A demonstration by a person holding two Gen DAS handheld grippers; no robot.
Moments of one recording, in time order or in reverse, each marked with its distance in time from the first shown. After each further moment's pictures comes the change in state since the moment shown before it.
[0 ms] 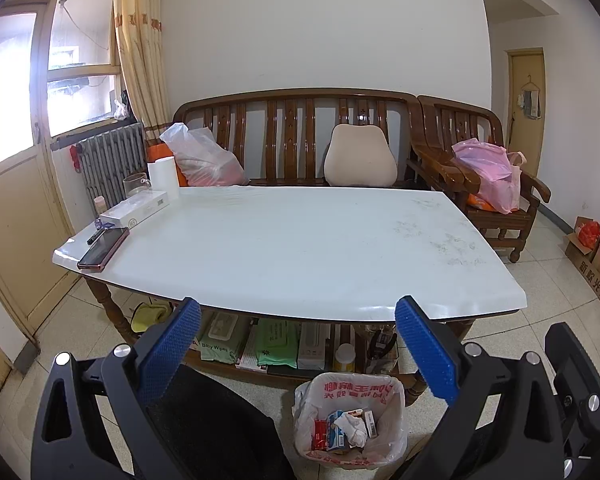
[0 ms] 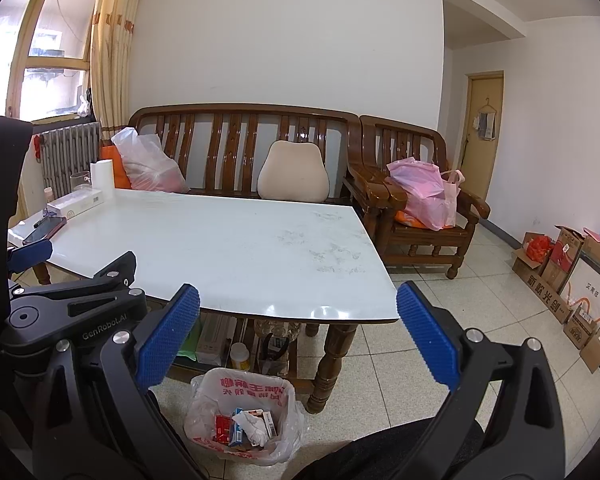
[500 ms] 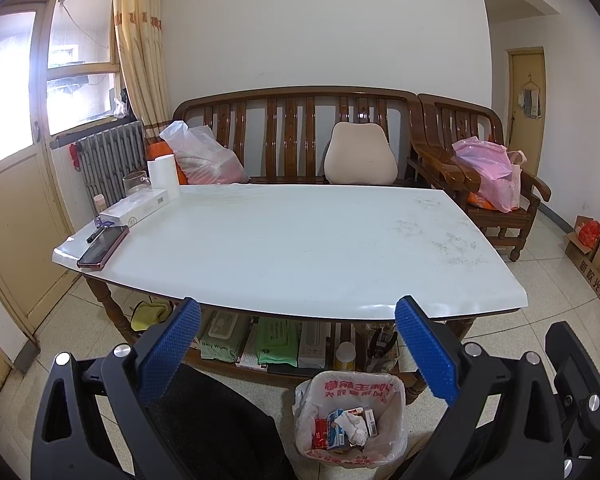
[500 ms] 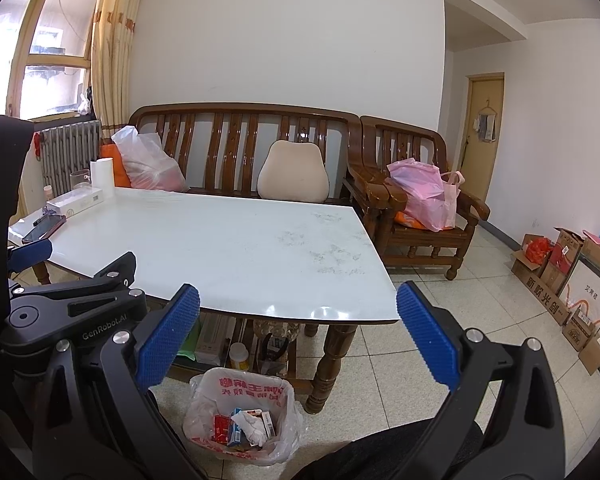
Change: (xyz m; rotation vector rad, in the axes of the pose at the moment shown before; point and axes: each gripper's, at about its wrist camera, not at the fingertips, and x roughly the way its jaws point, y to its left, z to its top) left arm 0.000 0.000 0.000 -0.001 0.002 0.001; right arm 0.001 -0.003 0.001 -0.005 0.001 0.003
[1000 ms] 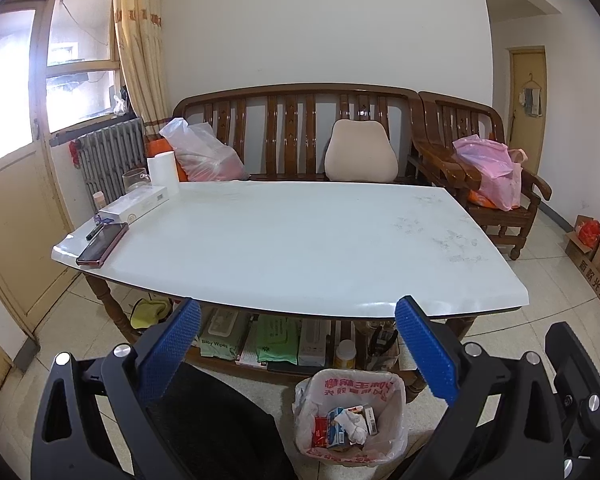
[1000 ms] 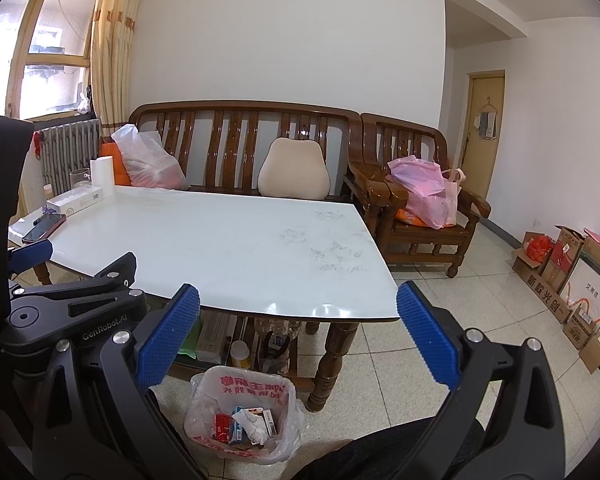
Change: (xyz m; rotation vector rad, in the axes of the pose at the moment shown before) left arm 0.005 -0.002 -0.007 -0.007 0.011 0.006; right arm 0.005 -0.003 -0.002 -0.001 0.008 0.005
